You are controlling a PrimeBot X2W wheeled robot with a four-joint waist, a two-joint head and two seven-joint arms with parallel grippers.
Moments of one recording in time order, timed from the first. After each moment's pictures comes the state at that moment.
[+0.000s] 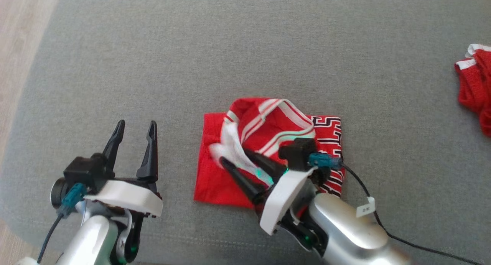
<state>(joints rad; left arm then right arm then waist) -0.15 0.30 -0.41 0.11 -0.45 0.18 -0.25 -0.43 -0.07 0.83 0.45 0.68 0.13 0.02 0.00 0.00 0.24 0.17</state>
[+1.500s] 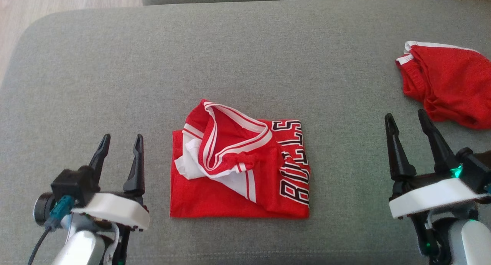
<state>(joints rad) -0.07 0.36 -0.38 0.03 -0.44 0.23 -0.20 0.01 -0.08 0.02 -0.15 0.22 0.13 0.07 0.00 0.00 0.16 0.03</state>
